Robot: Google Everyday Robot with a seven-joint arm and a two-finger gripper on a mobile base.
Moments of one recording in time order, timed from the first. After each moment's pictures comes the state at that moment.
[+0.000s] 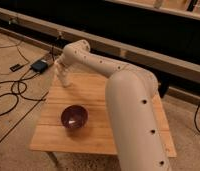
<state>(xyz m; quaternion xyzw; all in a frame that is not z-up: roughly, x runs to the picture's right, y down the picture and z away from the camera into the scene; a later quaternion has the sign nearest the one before) -0.229 -0.139 0.890 -0.18 -0.23 0.35 0.89</state>
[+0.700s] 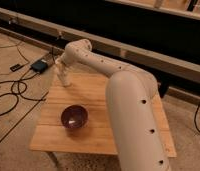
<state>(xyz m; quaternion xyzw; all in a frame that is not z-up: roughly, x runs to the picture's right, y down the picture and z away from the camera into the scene) -0.222 -0.141 0.892 -0.18 -0.23 0.35 0.89</state>
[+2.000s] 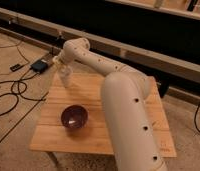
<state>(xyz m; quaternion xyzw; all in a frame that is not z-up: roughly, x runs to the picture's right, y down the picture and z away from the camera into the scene) -0.240 -0.151 0.903 -0.18 -0.26 0.35 0.88</state>
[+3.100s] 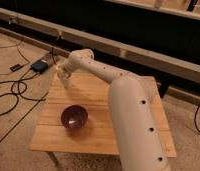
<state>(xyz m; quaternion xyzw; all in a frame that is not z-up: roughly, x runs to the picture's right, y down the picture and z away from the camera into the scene) -0.231 -0.101 0.927 -0.21 -0.26 0.36 0.87</state>
